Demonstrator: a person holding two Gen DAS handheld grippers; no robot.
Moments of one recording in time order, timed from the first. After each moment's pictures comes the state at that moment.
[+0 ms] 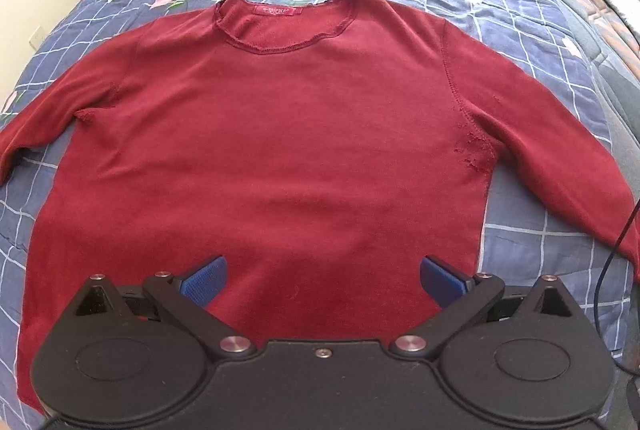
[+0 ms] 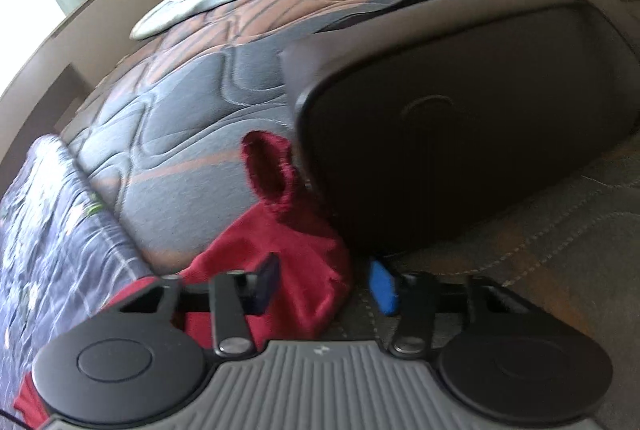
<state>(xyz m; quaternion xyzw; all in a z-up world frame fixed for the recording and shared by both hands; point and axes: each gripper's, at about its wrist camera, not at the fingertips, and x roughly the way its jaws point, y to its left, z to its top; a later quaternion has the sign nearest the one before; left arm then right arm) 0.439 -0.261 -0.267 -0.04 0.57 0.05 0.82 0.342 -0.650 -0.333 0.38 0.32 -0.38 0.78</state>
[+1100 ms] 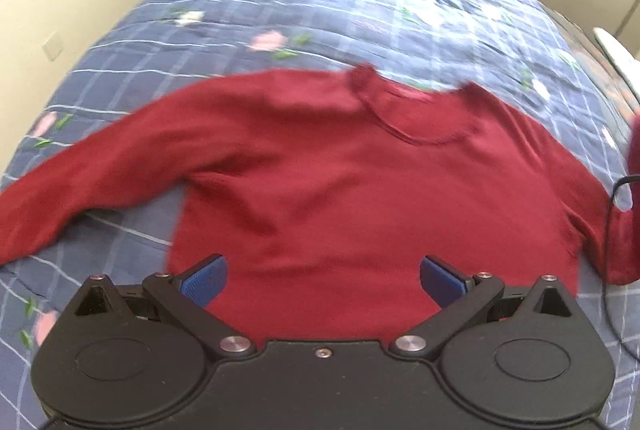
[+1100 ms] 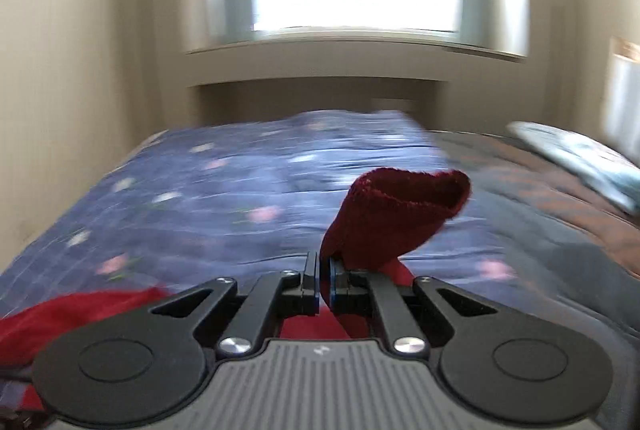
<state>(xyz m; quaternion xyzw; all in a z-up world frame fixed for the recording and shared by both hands) 0.458 -0.076 -0.243 -0.08 0.51 0.04 0.85 0.476 -0.321 -0.186 0.00 0.25 0.03 0.97</state>
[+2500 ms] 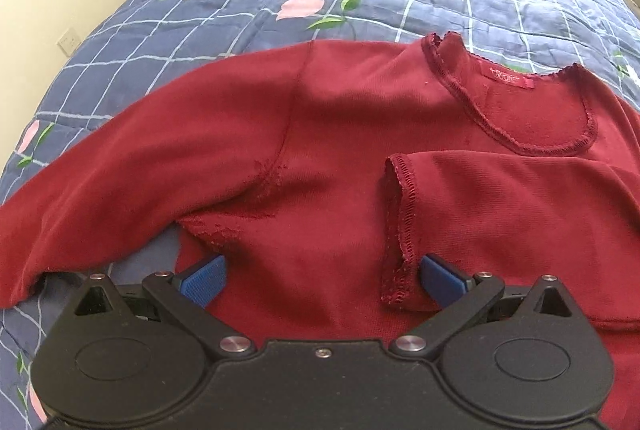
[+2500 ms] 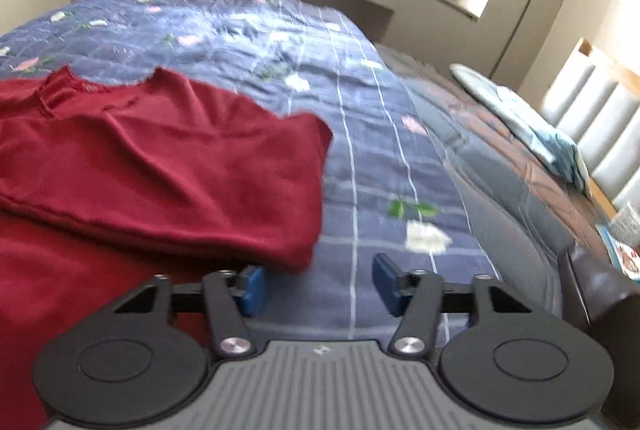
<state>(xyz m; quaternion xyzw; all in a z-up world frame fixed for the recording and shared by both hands) 0.537 -0.064 -0.330 -0.03 0.55 0.10 0.83 0.417 -0.346 -0.318 -0.13 0.35 -0.12 0.92</state>
